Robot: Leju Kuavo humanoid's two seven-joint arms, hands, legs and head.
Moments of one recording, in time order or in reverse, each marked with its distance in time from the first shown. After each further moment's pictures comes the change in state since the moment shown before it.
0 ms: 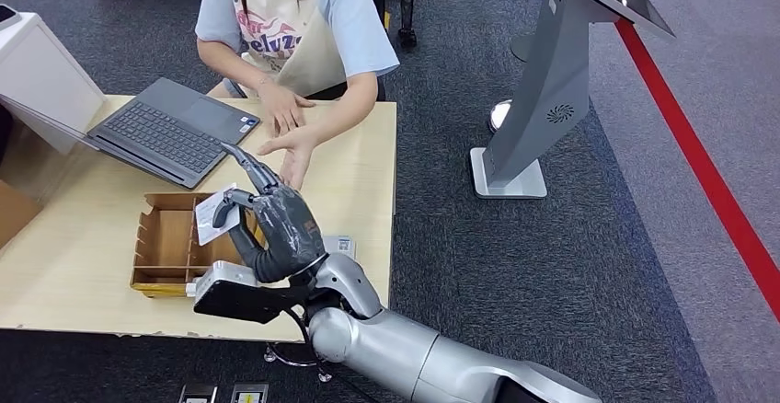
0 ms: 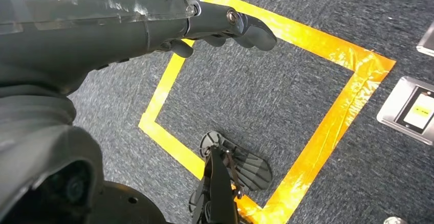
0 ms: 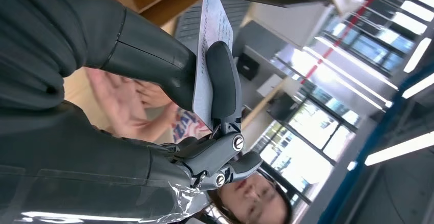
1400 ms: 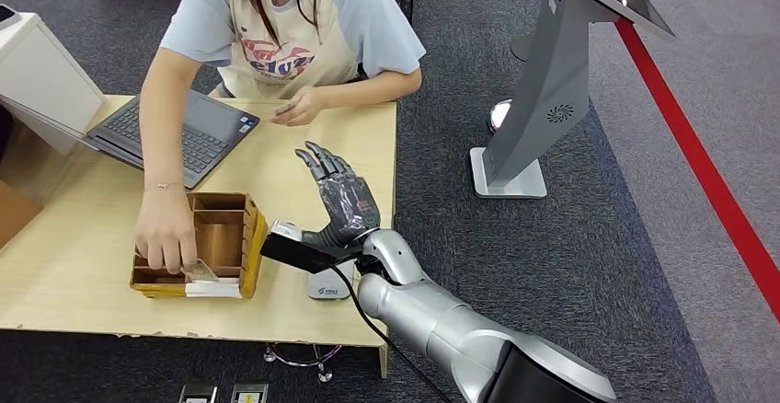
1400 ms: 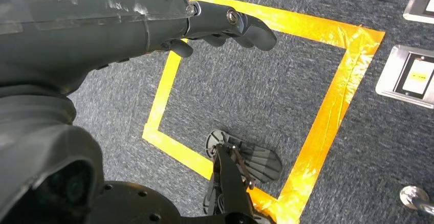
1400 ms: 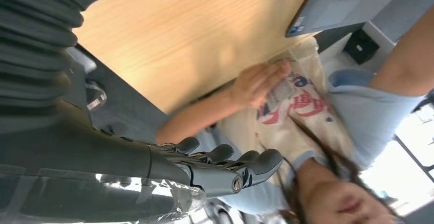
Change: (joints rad) left arm -0.009 0.007 -0.053 0.000 -0.095 -0.058 0.037; right arm -0.090 -0.001 -0.121 0.425 0.141 0.008 0.059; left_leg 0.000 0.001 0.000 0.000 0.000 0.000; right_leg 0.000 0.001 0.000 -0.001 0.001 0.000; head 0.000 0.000
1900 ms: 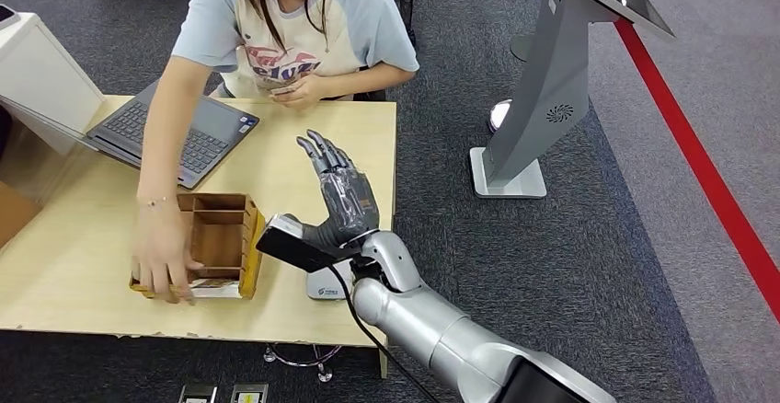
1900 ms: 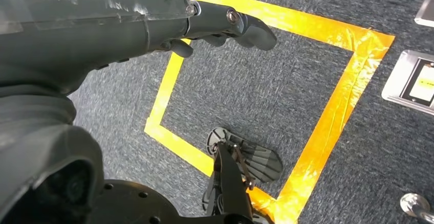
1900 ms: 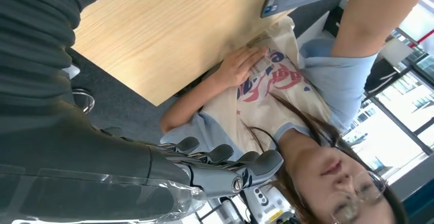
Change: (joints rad) left arm 0.004 0.004 0.001 0.000 0.049 0.002 -0.002; right arm 0.100 -0.034 -0.113 -0.234 0.141 -0.021 0.060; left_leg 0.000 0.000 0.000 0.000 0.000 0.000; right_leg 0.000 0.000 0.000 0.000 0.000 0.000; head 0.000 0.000
